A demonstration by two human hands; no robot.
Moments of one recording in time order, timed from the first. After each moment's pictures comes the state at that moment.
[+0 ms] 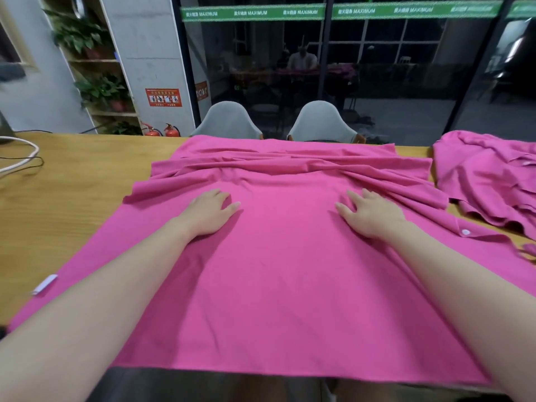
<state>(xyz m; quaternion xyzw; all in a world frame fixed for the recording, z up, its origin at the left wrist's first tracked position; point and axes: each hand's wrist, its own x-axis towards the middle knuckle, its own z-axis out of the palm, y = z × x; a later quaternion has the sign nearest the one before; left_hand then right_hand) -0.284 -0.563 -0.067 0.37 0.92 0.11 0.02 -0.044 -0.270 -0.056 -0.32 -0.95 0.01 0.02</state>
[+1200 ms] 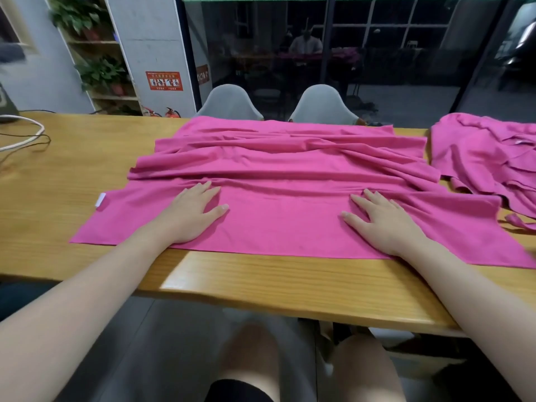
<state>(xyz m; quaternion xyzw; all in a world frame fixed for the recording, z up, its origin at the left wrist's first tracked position) -0.233 -0.633 -0.081 0.43 0.89 0.13 -0.02 0.043 -0.319 -0.072 -0.26 -0.96 0.08 0.08</state>
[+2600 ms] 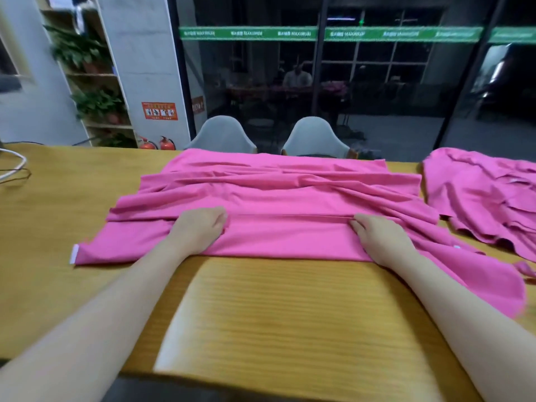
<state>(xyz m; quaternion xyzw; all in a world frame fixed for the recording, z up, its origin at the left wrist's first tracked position) -0.266 -0.561 -0.065 0.42 0.90 0.09 -0.11 -0.011 -0.261 -0.067 -0.27 -0.95 0.03 0.15</state>
